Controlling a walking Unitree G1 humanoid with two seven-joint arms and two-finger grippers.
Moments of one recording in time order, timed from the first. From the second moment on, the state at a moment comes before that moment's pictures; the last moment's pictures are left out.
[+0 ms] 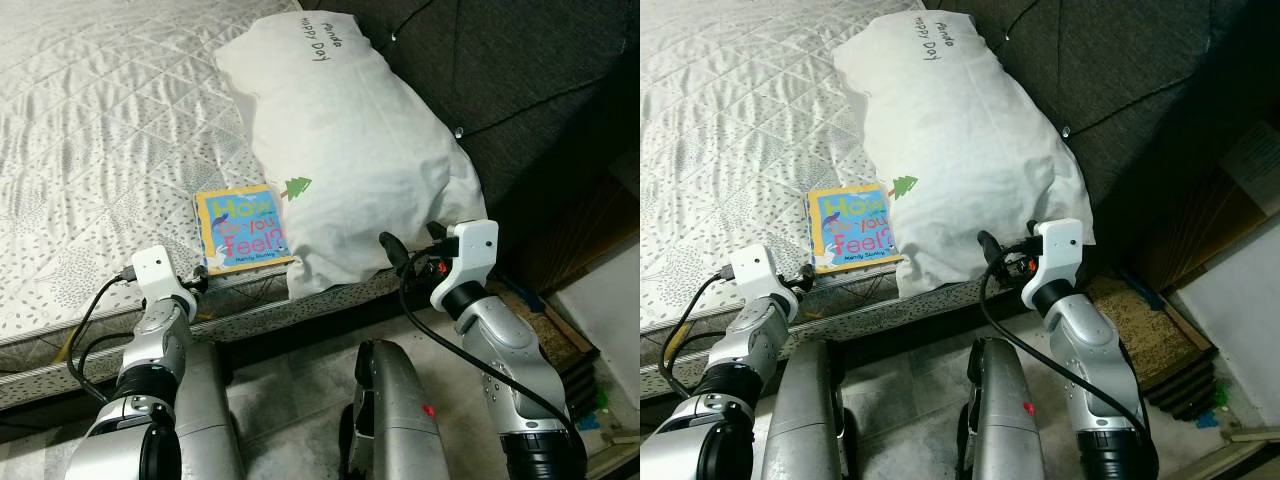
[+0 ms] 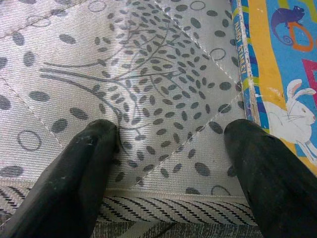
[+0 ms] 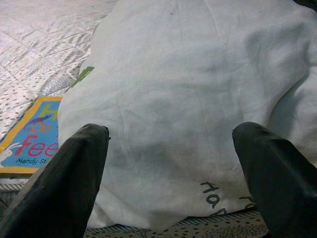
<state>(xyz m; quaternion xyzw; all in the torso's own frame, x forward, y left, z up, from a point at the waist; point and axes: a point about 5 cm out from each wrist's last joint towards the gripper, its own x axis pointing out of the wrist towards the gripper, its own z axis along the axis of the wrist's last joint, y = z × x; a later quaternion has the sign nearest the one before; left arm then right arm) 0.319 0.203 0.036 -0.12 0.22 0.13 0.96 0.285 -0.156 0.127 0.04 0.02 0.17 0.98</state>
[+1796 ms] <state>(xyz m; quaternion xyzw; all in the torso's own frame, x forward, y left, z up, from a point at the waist) 0.260 0.187 0.119 -0.05 0.00 0.09 0.99 0.320 -0.129 0.136 0.12 -0.04 0.15 0.98</state>
